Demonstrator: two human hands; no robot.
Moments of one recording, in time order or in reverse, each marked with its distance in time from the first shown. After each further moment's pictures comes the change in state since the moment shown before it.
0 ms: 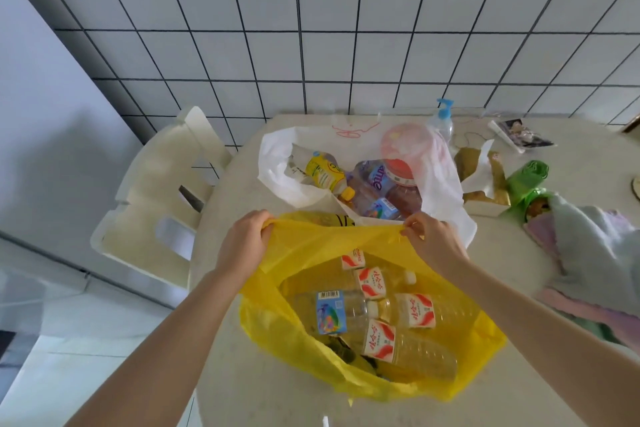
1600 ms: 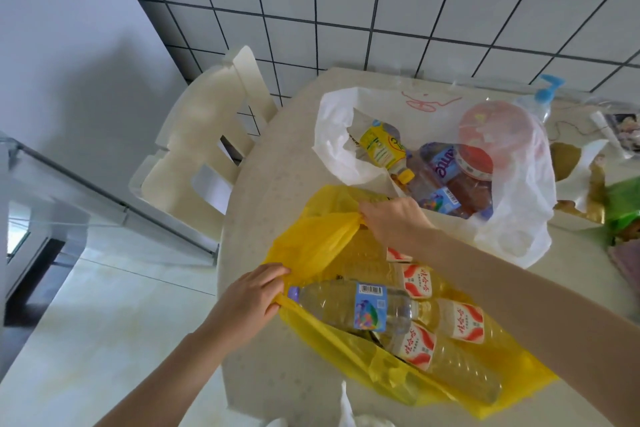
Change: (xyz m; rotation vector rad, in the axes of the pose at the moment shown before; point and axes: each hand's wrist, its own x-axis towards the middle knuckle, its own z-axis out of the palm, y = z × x) left_hand -0.124 -0.067 0.012 0.129 -0.291 0.221; right_hand 0.053 -0.110 0.089 -0.721 -0.334 -0.734
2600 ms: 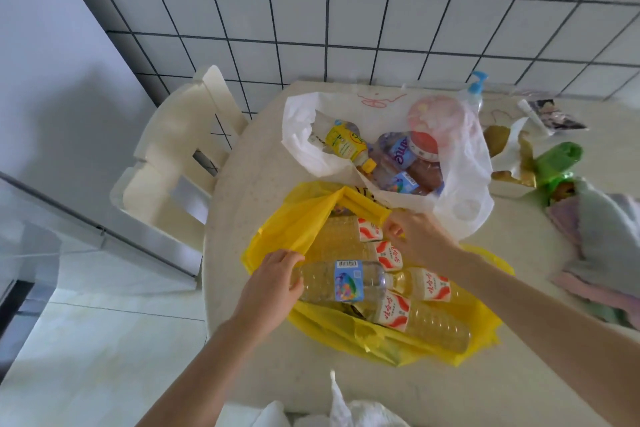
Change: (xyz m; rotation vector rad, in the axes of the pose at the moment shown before) left_hand 0.026 0.075 -0.006 -0.169 0.039 -0.287; right_hand -0.116 0.009 0.012 0.502 0.092 0.367
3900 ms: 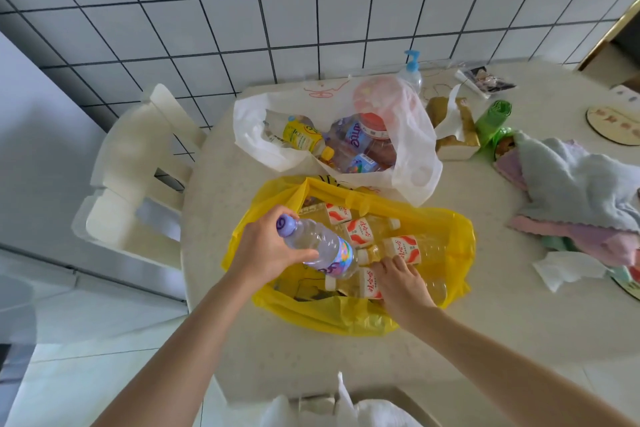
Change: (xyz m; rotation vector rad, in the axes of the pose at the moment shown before) left_hand 0.029 0.052 -0.037 -0.278 0.031 0.029; right_hand -0.112 -0.018 0.092 -0.349 -0.117 0.223
